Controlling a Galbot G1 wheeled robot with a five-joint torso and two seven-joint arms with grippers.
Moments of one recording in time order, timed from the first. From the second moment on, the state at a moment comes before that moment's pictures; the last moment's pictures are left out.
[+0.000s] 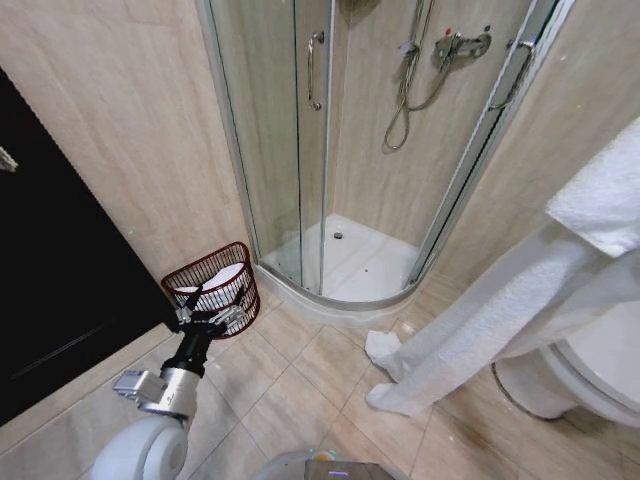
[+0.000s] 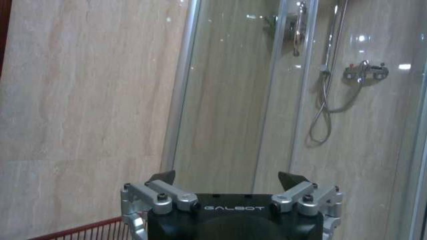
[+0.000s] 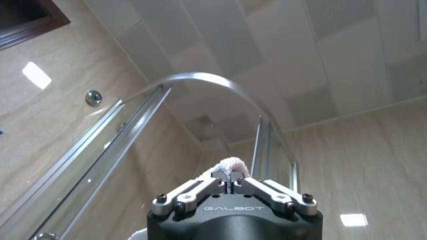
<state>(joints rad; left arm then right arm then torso) 1.76 -1.52 -0.76 -2.50 -0.35 0.17 0.13 -1.38 0.78 1.51 2.39 0.92 0.08 0.02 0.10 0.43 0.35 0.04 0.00</state>
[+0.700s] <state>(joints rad) 1.76 -1.52 -0.76 -2.50 -0.35 0.17 0.13 -1.37 0.74 1.53 2.36 0.94 0.08 0.01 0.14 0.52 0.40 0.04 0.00</state>
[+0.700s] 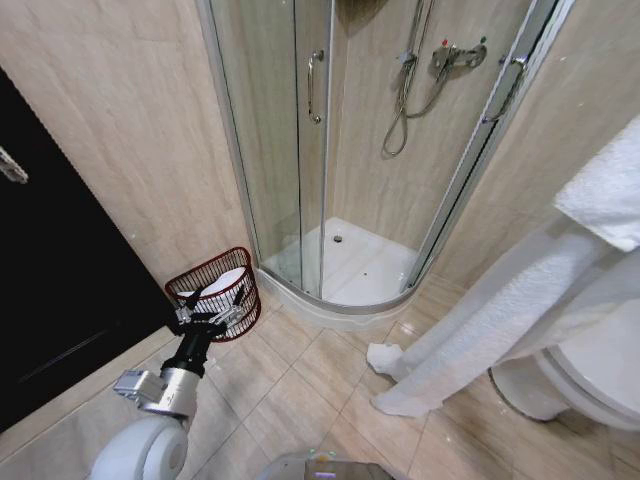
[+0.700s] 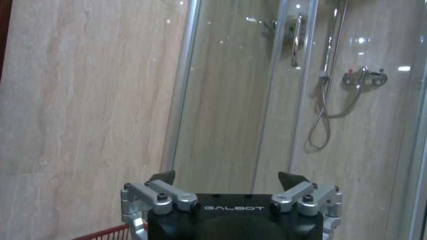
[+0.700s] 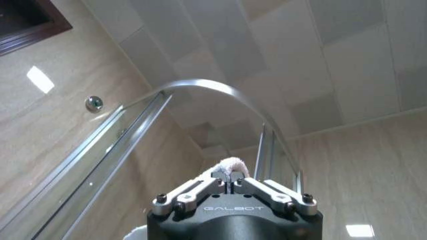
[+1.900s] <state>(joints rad) 1.76 -1.52 -0.76 -2.50 -0.35 0.17 0.13 -1.33 0.68 1.51 2.23 0.98 0.10 -0.03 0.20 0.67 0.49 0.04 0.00</state>
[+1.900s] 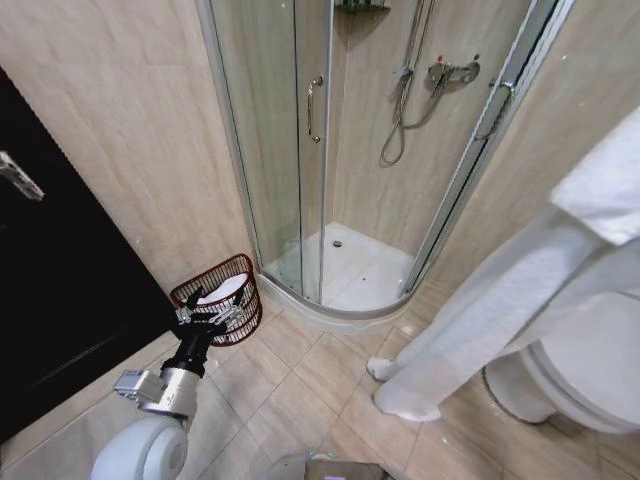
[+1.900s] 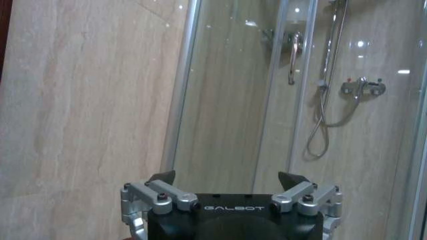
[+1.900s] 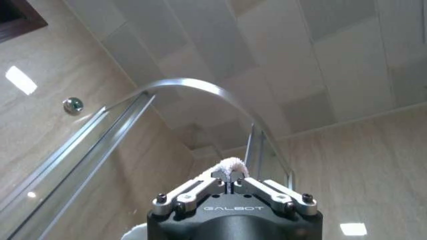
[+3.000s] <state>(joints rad) 1.76 -1.52 -0.76 -2.50 -0.35 0.17 0.13 -1.29 0.56 1.54 2.16 0.99 0.10 -0.04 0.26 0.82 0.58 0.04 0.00</state>
